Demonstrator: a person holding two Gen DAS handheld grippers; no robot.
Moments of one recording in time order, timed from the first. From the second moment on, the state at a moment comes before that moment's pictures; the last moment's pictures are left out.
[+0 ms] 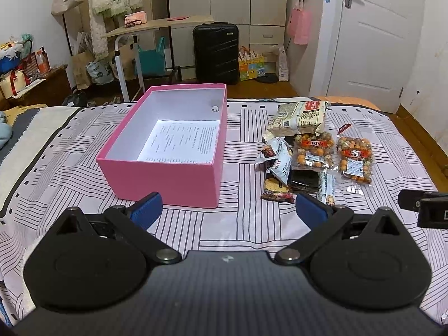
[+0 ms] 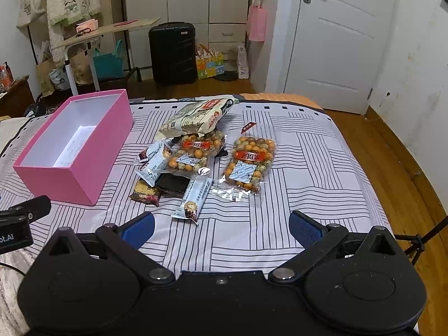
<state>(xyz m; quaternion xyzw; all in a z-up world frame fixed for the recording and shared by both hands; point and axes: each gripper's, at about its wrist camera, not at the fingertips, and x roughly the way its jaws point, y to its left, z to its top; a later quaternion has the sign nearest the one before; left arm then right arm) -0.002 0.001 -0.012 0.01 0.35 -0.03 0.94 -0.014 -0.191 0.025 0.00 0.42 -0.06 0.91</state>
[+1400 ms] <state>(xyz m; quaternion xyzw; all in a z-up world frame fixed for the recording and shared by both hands) 0.040 0.002 0.007 0.02 0.38 -0.11 0.92 -0.002 -0.198 0.042 0.01 0.31 0.01 0.95</state>
